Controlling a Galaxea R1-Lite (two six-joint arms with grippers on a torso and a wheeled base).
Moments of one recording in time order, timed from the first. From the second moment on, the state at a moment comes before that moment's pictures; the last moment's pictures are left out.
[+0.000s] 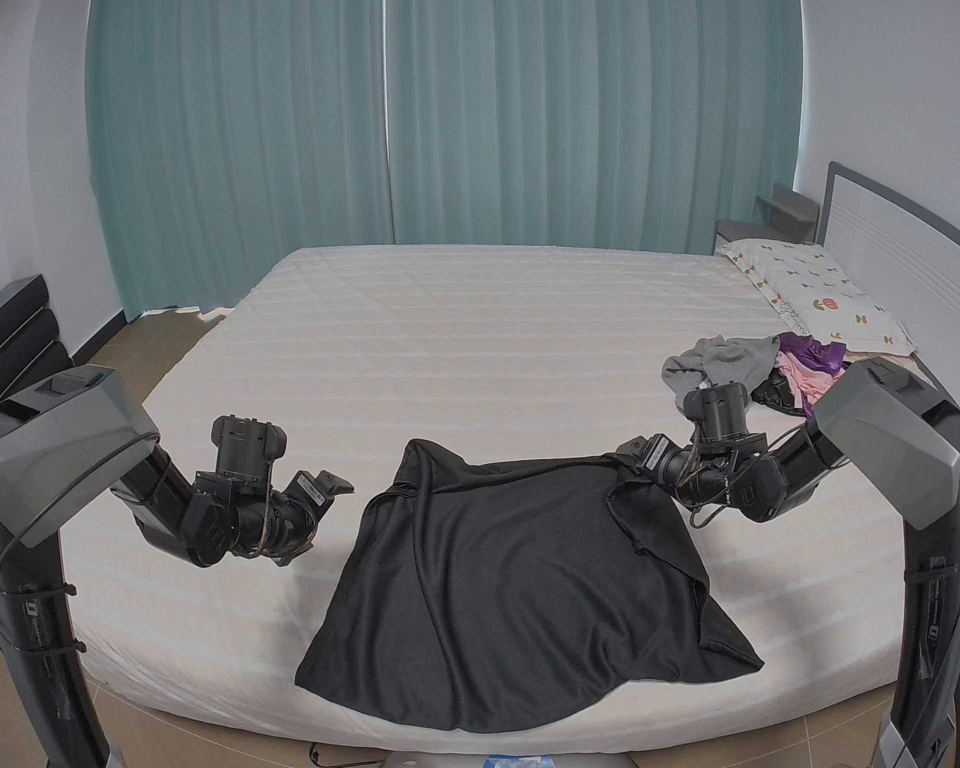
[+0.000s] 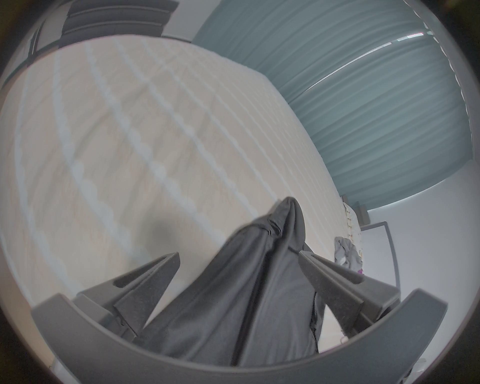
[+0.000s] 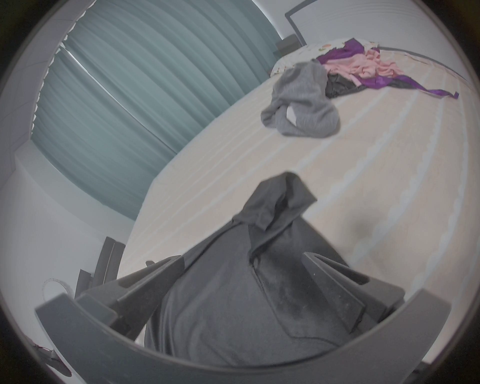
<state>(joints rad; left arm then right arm) -0.19 2.19 -0.90 -0.57 -0.10 -1.01 0.28 2.35 -1.22 -0.52 -0.03 0.79</state>
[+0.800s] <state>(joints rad) -0.22 2.16 -0.69 -0.81 -0.17 -1.10 0.32 2.61 -1.67 -0.27 -0.18 0.87</state>
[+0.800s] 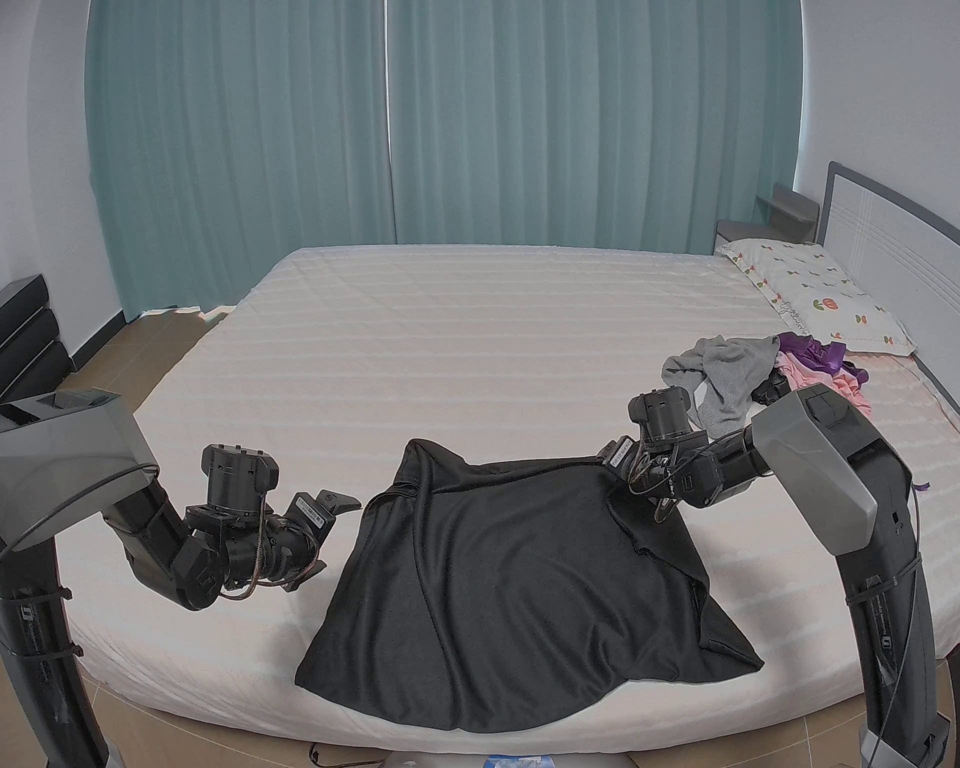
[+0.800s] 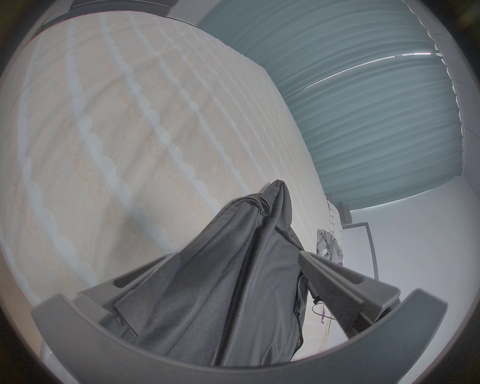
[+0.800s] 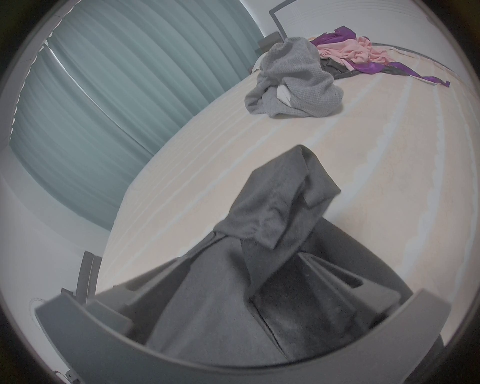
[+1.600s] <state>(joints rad) -0.21 2.17 -0.69 -0.81 -0.17 -1.10 0.16 2.51 -1.57 -0.44 -0.13 0.82</state>
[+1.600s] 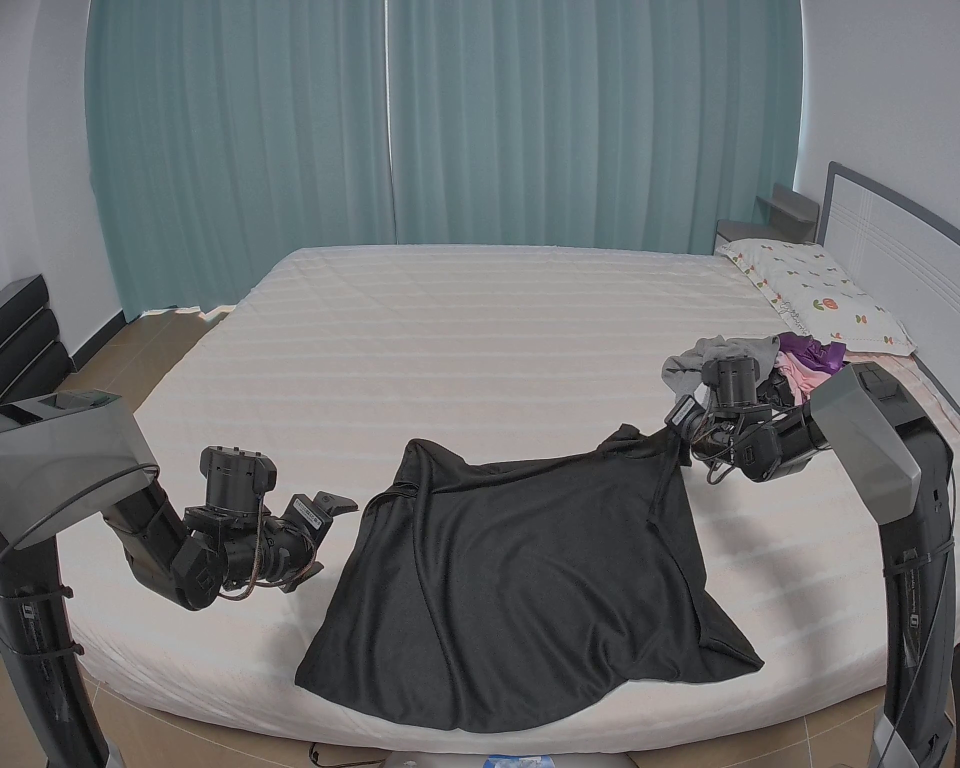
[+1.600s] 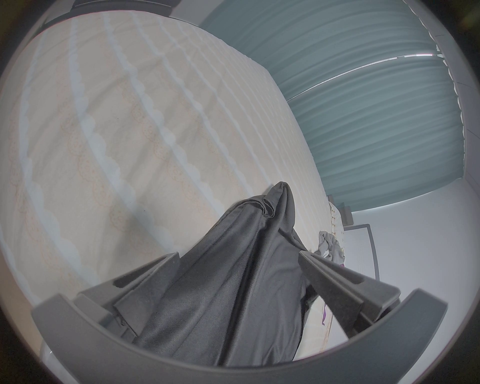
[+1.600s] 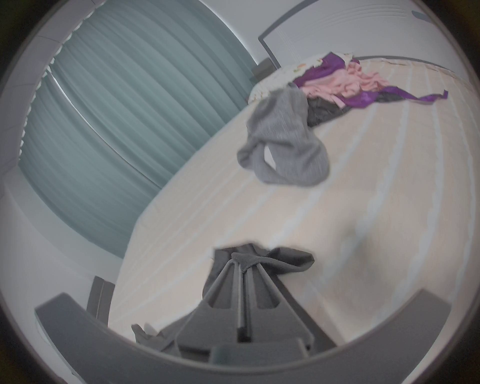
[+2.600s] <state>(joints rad) -0.21 2.17 -0.68 -0.81 -0.17 -1.10 0.10 2.42 -1.27 -0.60 0.05 0.59</state>
